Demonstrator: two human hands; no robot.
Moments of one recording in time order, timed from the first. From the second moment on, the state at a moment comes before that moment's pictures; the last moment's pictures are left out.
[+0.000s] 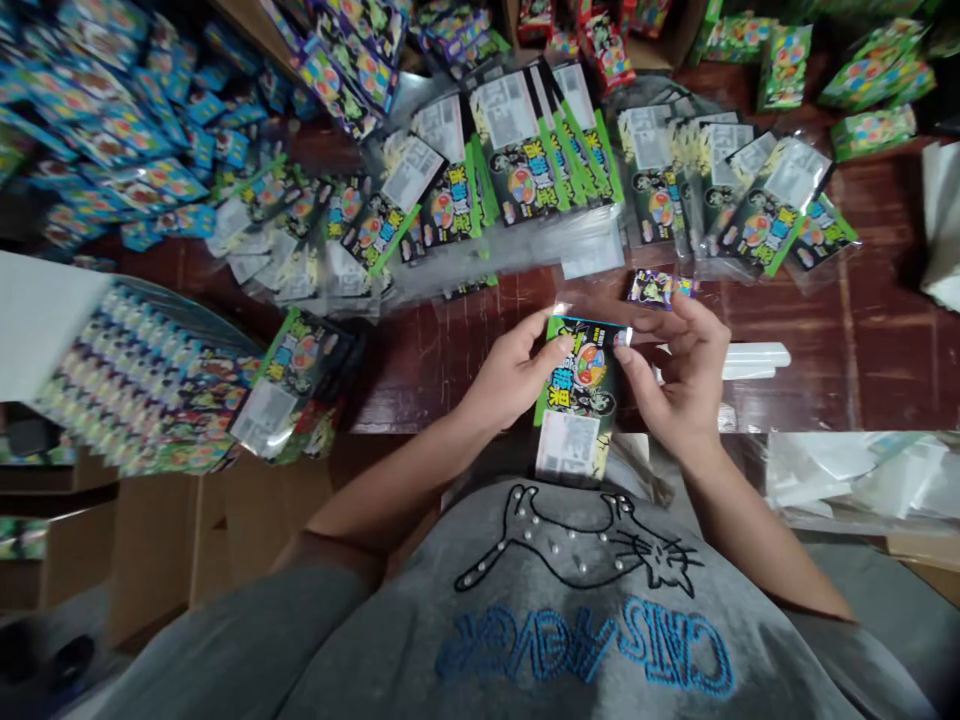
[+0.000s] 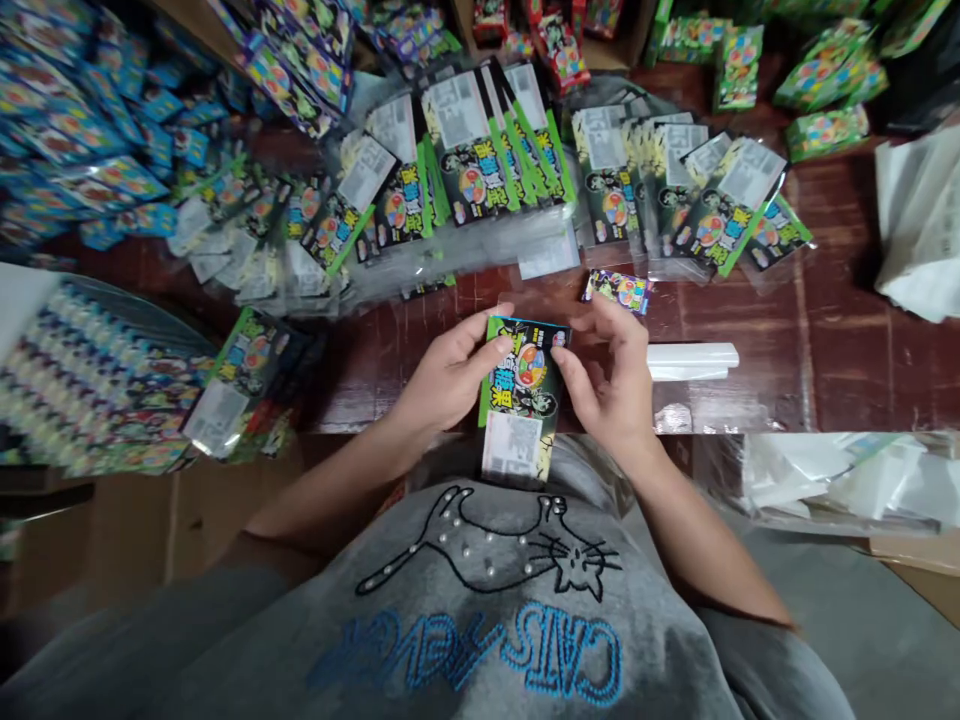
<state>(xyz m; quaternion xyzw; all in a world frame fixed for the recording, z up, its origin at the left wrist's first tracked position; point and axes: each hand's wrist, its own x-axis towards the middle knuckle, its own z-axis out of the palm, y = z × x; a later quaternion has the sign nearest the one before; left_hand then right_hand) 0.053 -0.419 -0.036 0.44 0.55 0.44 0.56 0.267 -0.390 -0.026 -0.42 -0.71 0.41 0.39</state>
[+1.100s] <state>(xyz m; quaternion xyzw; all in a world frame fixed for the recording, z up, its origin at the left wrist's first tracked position) 0.010 -0.416 -0.001 0.42 0.55 0.43 0.59 0.233 -0.389 -0.003 -0.46 -0.60 0.54 0.36</state>
